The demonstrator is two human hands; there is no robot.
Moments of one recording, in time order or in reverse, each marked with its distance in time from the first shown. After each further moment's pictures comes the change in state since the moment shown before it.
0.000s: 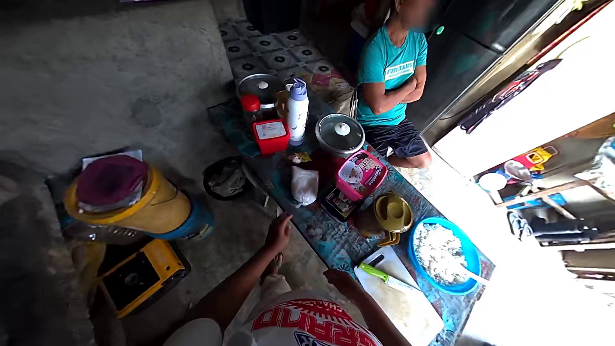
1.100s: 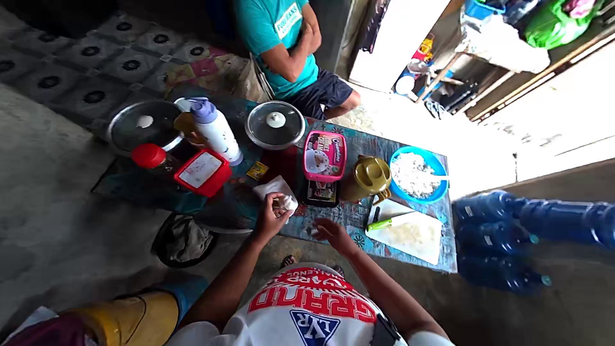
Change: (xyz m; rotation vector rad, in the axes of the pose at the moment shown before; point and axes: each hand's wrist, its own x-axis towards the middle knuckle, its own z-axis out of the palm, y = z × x) left_hand 0.157 0.056 -0.080 -0.407 -0.382 0.399; right_hand 0.044 -0.161 -0.013 0.726 0.698 -0.215
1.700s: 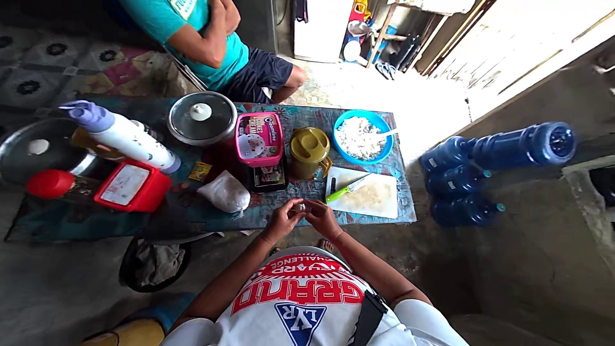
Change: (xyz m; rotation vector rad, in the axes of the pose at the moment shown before) left_hand -0.041 0.075 0.159 -0.142 -0.544 -0.090; right_hand -0.073 0.048 -0.077 -0.187 0.397 -0.176
